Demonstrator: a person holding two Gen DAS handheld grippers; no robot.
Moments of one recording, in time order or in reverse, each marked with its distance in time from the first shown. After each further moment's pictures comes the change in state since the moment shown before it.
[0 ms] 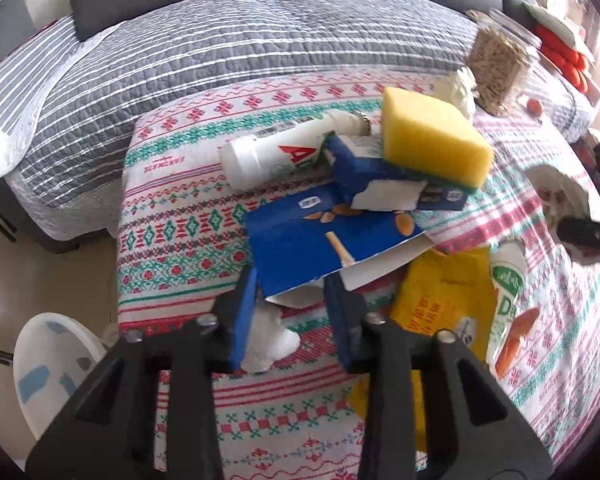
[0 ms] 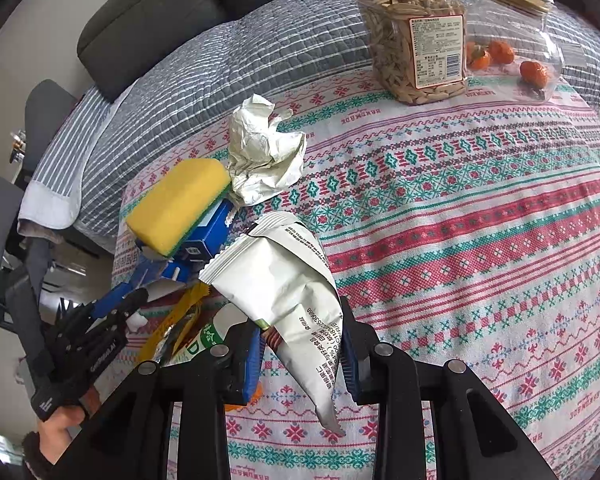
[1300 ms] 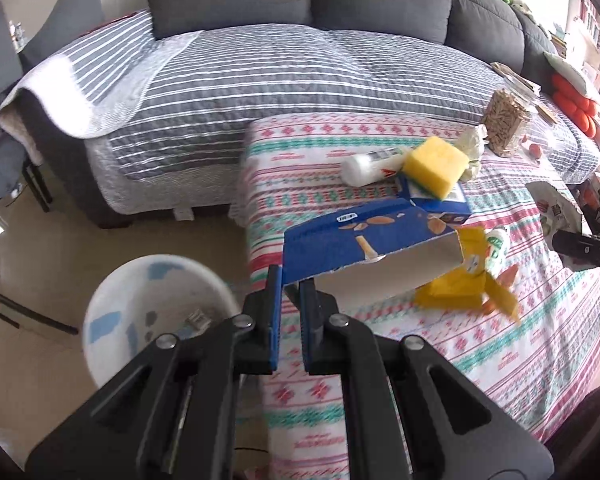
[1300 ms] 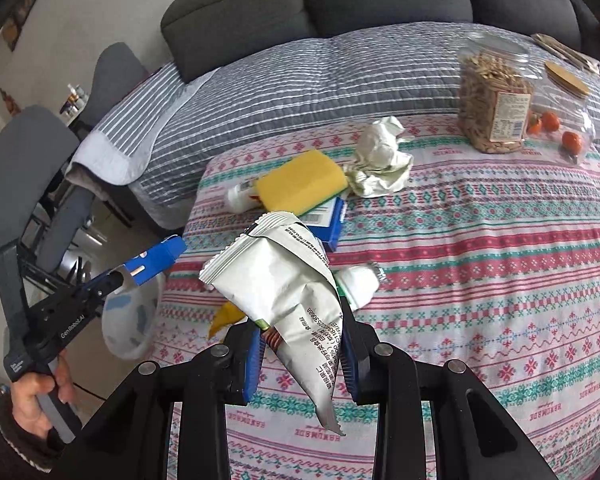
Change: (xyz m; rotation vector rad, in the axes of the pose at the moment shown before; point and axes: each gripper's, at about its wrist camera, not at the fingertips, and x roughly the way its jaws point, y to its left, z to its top) left arm -0.100 0.087 -0.056 -0.111 -0.096 0.052; right arm -0.044 0.087 -0.047 -0.217 -0.084 0.075
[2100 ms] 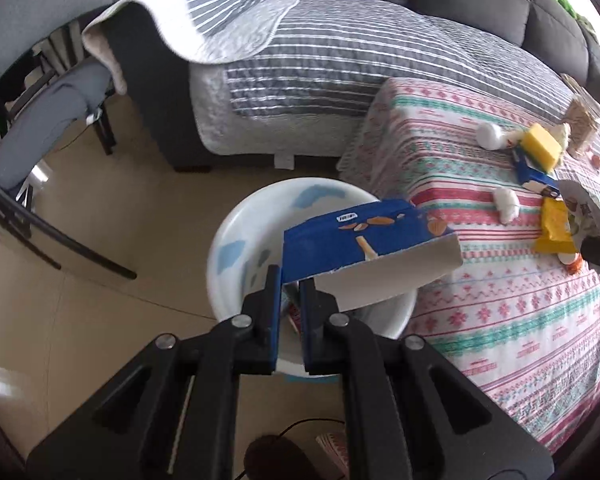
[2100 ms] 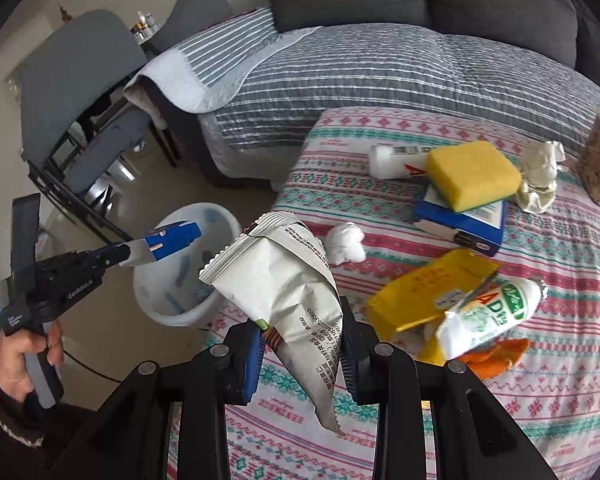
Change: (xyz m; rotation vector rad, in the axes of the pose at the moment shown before) left arm -0.005 0.118 -0.055 -0.139 0.084 0.173; right arm 0.062 0.131 -0.026 -0.264 0.083 0.088
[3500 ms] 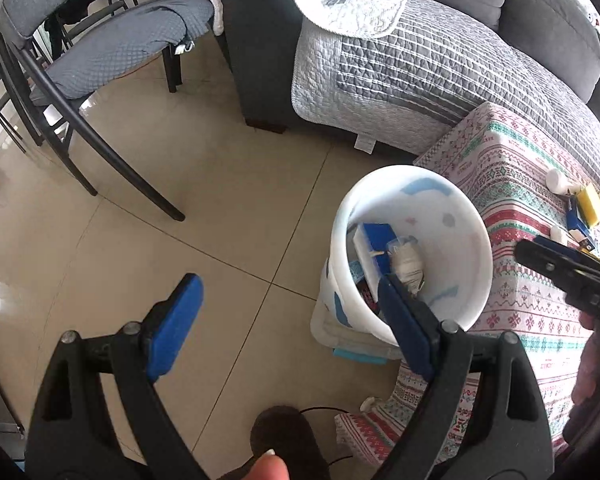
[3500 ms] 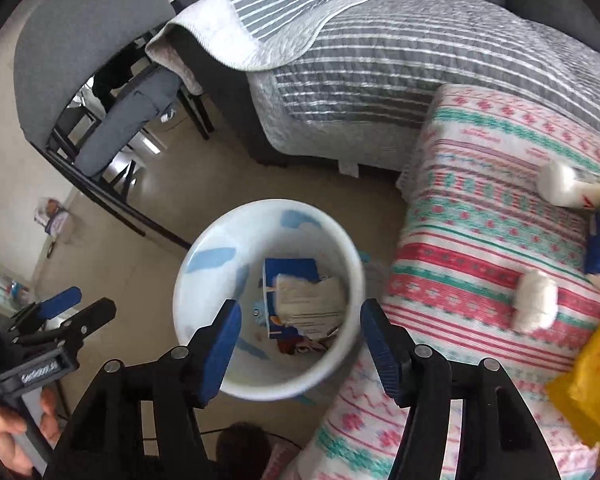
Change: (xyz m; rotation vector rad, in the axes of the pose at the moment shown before) left arm -0.010 0.084 -0.021 -0.243 0.094 0.097; right arm 0.103 0.096 0.041 -0.034 0.100 0.093
